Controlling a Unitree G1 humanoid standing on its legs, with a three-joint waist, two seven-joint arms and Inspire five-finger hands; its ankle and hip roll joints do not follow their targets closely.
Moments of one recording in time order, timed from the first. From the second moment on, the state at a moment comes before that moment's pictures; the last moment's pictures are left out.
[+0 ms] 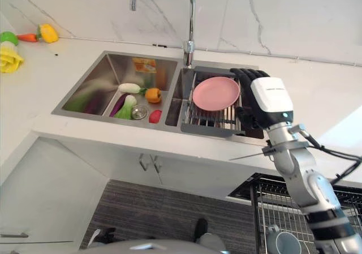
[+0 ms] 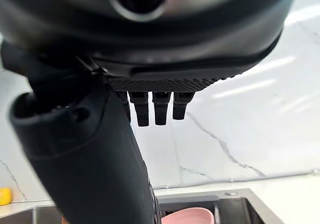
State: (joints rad) left arm 0.05 0.16 -0.06 1.22 0.13 0.01 0.24; right arm -0.10 -0.79 0.07 -0.11 -0.64 -0.09 -0.23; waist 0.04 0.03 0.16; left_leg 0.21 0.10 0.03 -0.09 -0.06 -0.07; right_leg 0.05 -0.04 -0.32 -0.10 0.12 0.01
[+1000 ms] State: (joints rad) left arm 0.06 0.18 -0.07 1.24 0.13 0.01 0.18; right arm -0.30 -0.91 0.32 0.21 -0.70 -0.09 -0.06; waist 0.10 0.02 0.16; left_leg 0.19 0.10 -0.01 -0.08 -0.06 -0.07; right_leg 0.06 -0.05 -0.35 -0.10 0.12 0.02
